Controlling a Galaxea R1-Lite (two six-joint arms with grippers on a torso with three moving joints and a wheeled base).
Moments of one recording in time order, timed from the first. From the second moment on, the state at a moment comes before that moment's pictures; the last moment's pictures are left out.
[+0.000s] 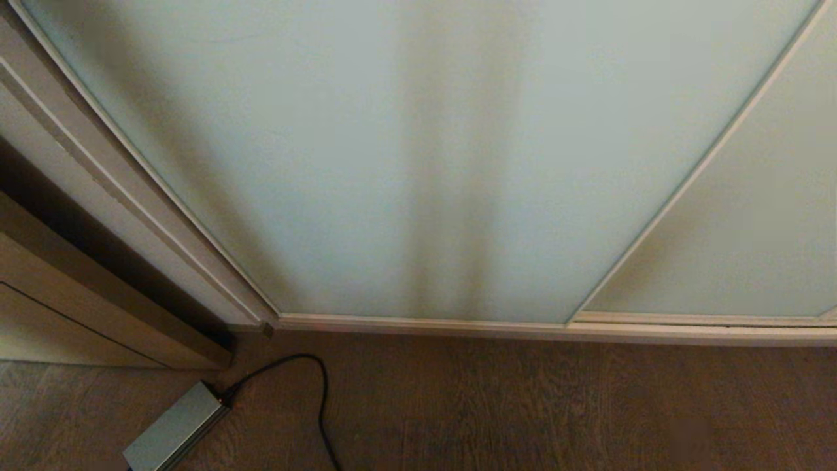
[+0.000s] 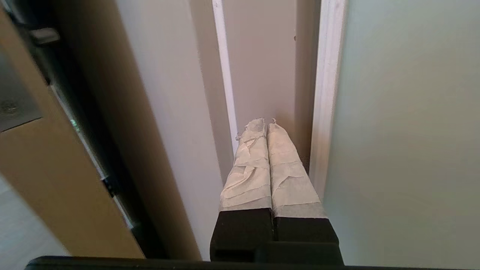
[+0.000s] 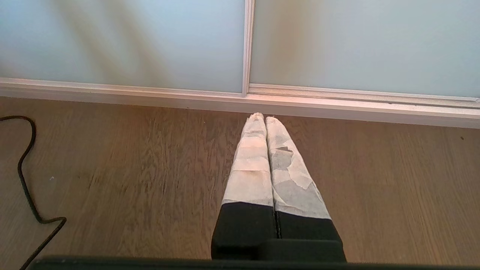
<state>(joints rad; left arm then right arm) 0.20 1.58 -1.76 -0.35 0.45 0.07 0.00 0.00 0.00 0.00 -0.01 0.02</state>
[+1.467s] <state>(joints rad) 0.11 1.57 -1.76 -0.27 0.29 0.01 0.00 0.00 0.00 0.00 -0.01 0.02</state>
